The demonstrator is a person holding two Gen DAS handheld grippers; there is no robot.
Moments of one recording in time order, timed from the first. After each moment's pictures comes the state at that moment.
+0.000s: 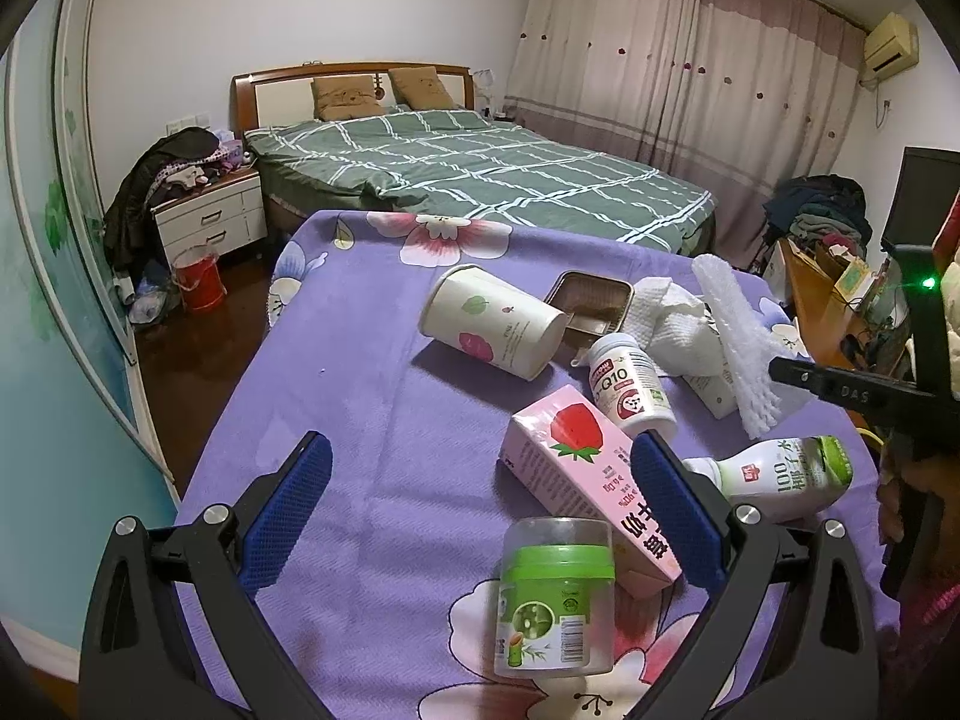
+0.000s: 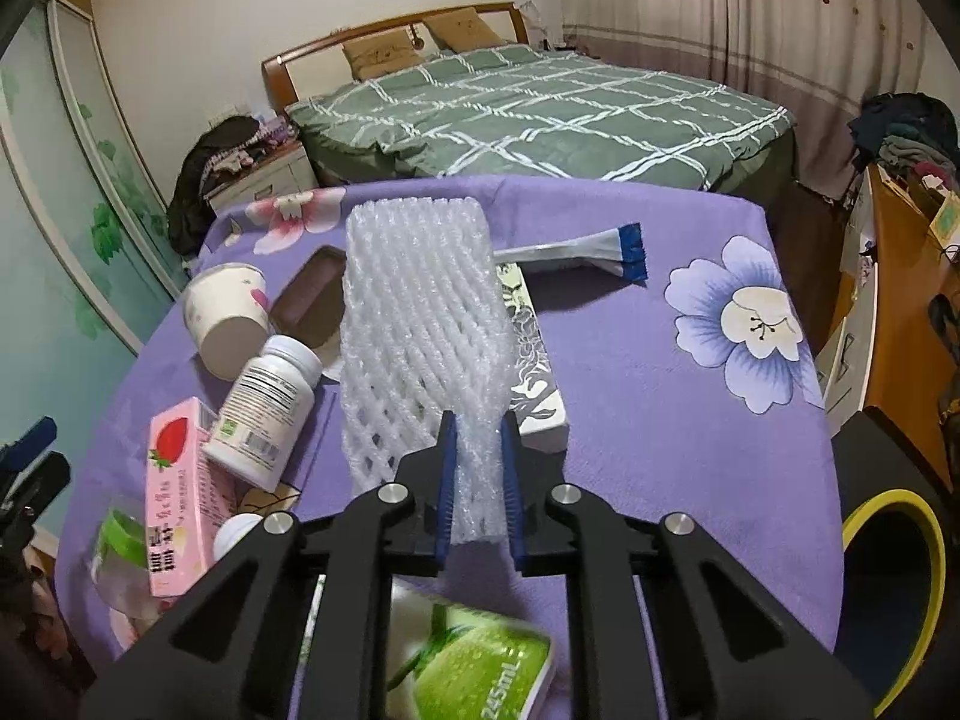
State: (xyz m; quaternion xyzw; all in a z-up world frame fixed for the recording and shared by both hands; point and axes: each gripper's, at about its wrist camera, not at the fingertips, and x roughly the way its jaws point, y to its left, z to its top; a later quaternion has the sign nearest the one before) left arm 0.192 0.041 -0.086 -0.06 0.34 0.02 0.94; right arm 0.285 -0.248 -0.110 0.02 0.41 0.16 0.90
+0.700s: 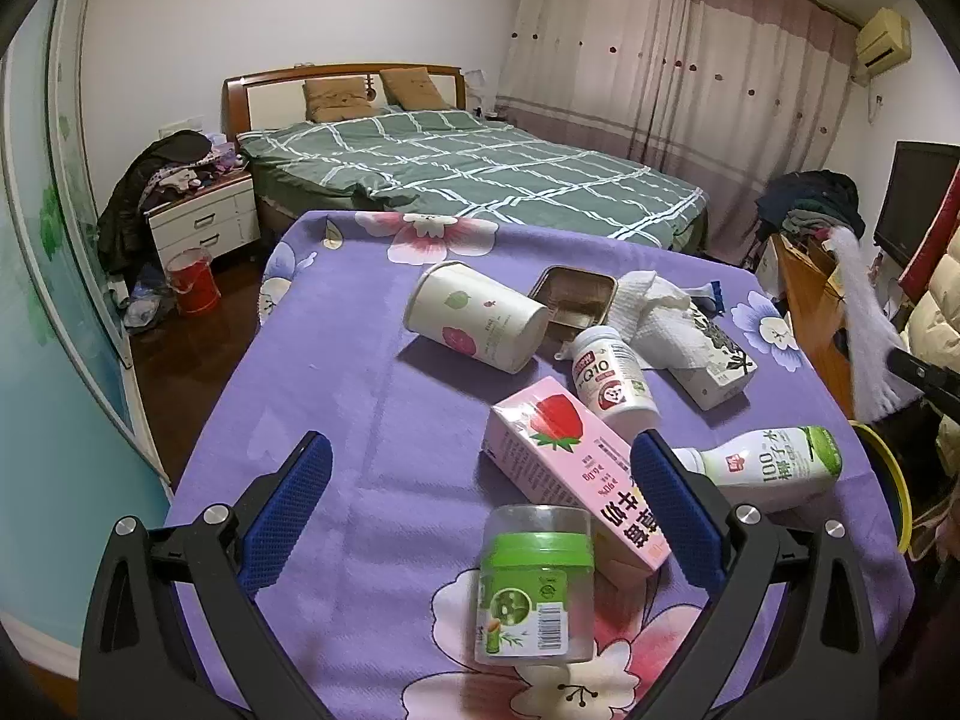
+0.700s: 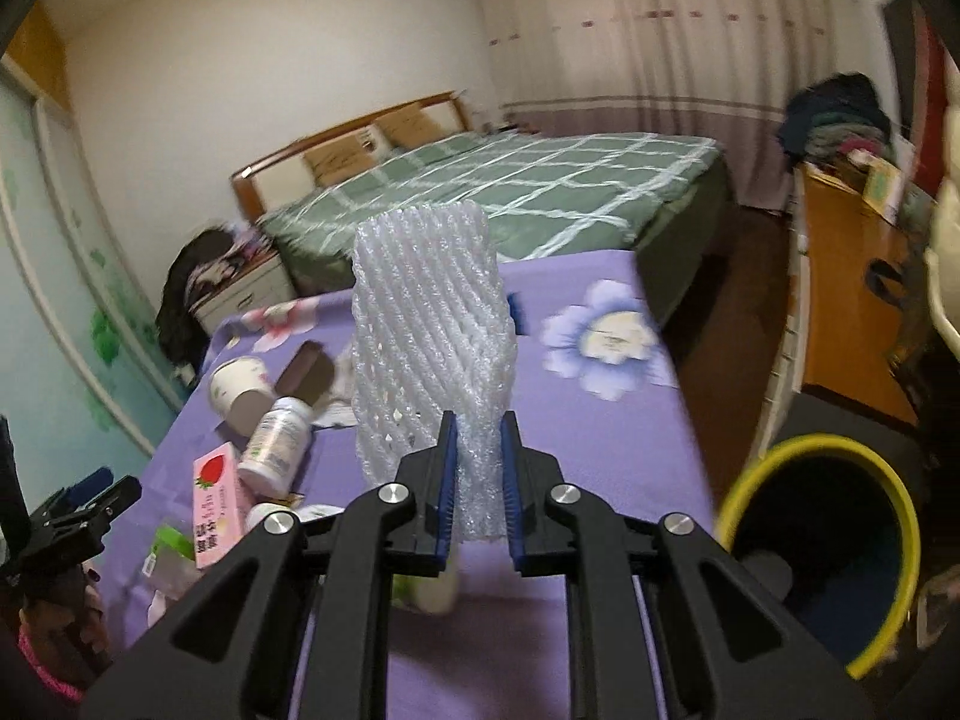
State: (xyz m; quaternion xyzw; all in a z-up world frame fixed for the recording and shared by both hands) left arm 0.184 0.032 -0.086 -0.06 0.34 0.01 0.94; right arm 0.197 -0.354 -0.071 0.11 0.32 0.09 0.94
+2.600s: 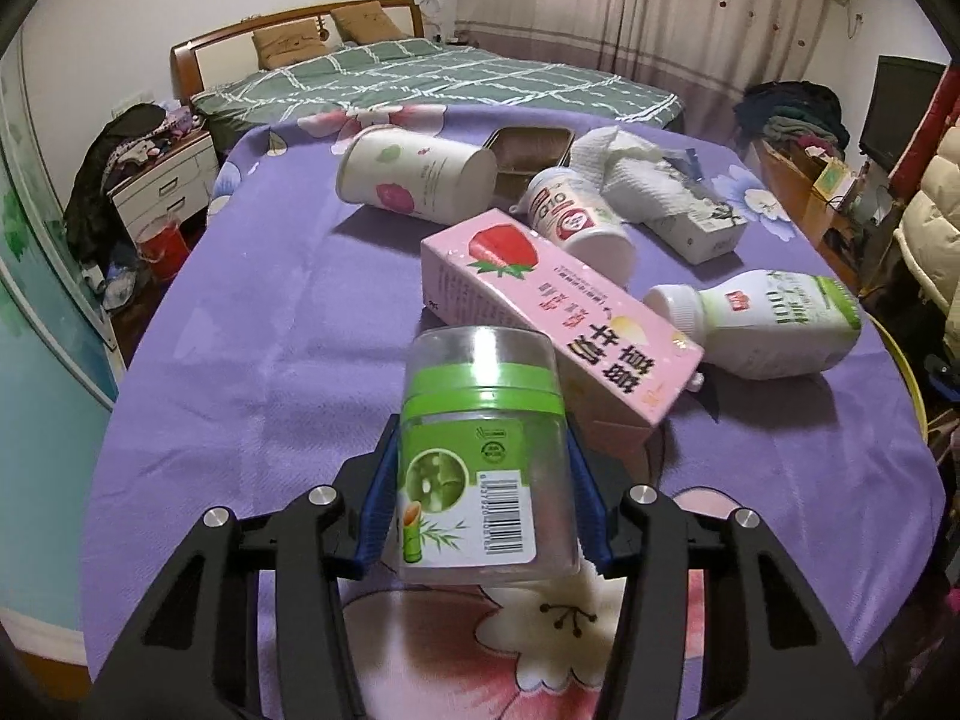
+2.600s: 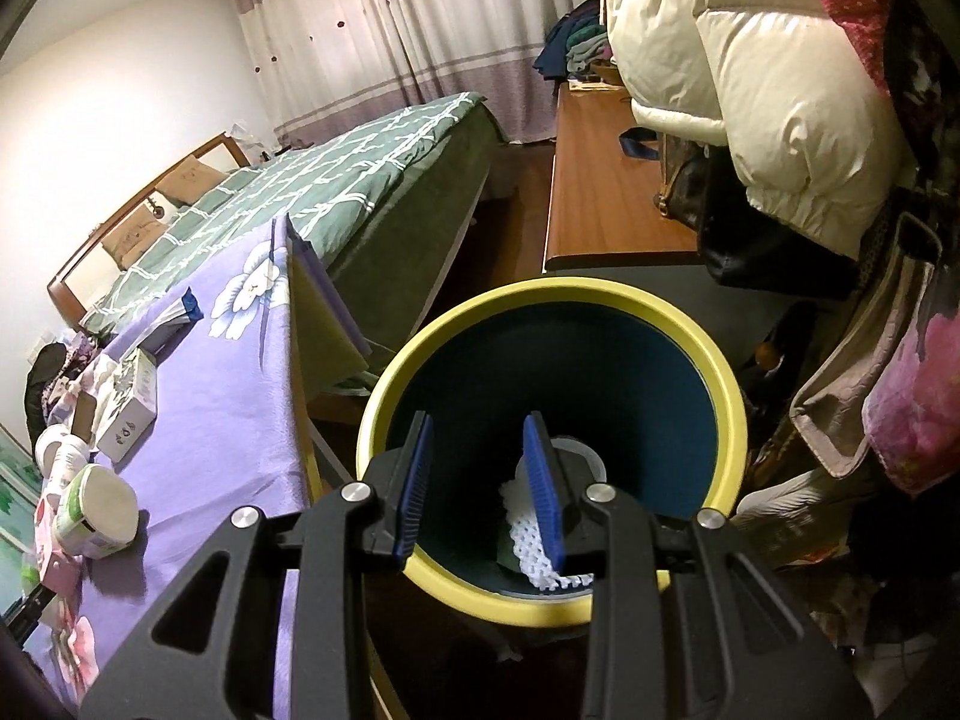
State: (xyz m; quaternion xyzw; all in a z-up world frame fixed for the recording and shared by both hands) left arm 0.175 0.003 -0.137 -0.01 0.43 -0.02 0.90; right arm 0.134 -0.503 -0.155 0.20 0.35 -0.13 0.91
